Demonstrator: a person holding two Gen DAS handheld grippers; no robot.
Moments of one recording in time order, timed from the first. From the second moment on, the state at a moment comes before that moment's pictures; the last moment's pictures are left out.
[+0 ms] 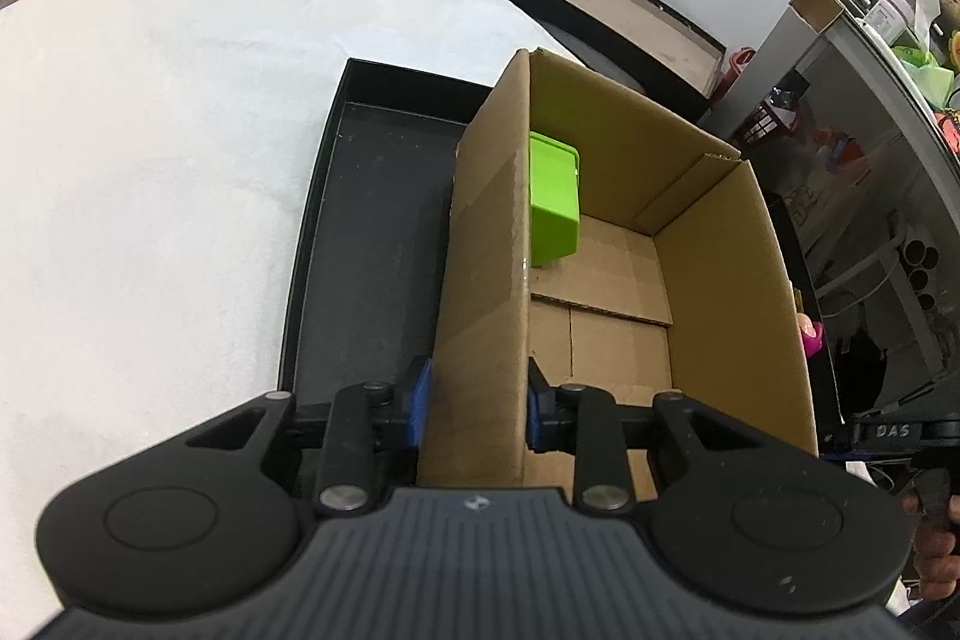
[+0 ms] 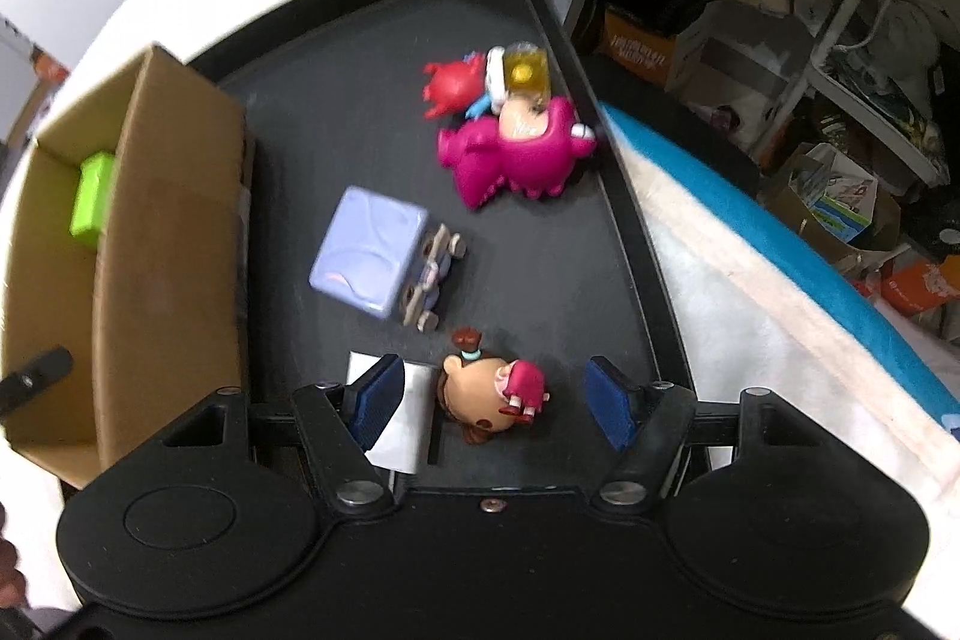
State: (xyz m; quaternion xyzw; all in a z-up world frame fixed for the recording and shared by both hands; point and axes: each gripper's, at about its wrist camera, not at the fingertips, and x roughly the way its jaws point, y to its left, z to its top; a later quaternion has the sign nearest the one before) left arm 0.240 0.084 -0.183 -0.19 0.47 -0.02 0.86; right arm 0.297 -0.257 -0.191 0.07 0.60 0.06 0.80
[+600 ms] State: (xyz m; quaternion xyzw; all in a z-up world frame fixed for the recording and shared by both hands) left arm 0.238 0.082 -0.184 -0.19 0.47 0.00 0.86; right arm 0.294 -0.250 -0.189 0.07 0.60 0.08 0.80
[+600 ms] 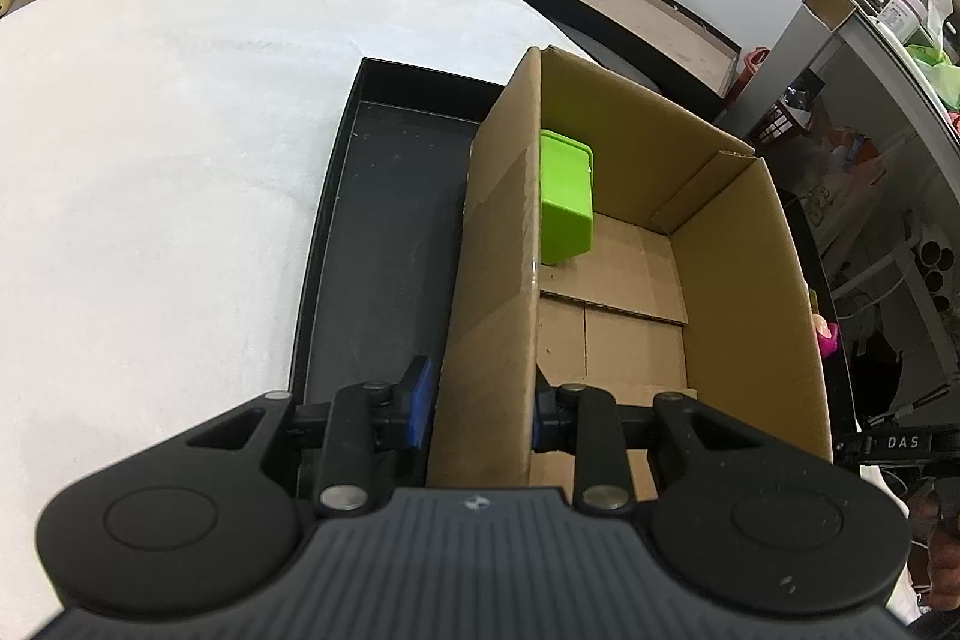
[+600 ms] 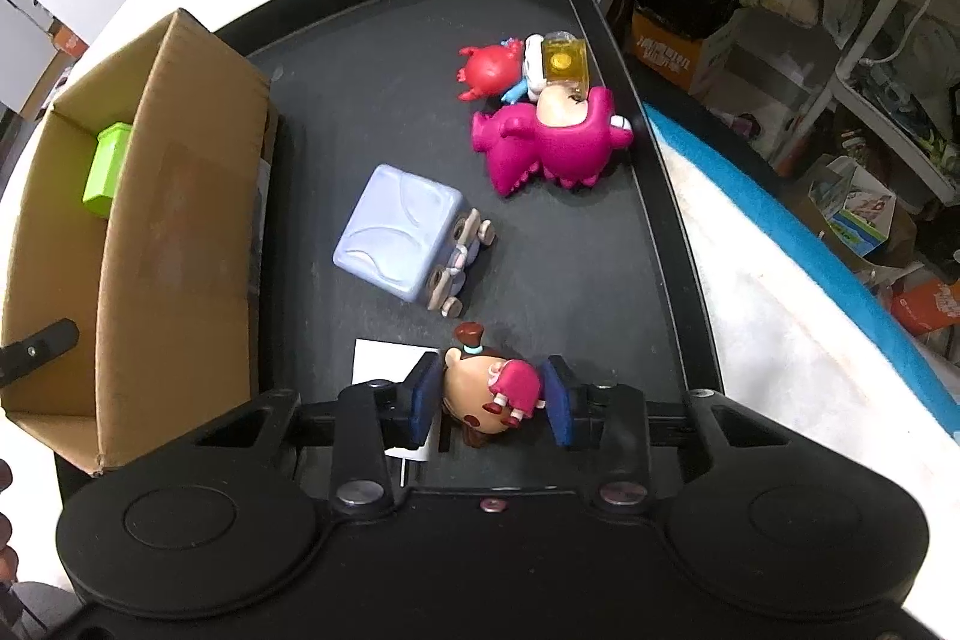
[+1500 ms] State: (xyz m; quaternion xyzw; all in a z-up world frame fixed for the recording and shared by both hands) left arm 0.237 0.085 -0.185 -0.20 0.47 -0.02 0.86; right arm 0.289 -0.227 -0.131 0.07 0.53 0.12 0.84
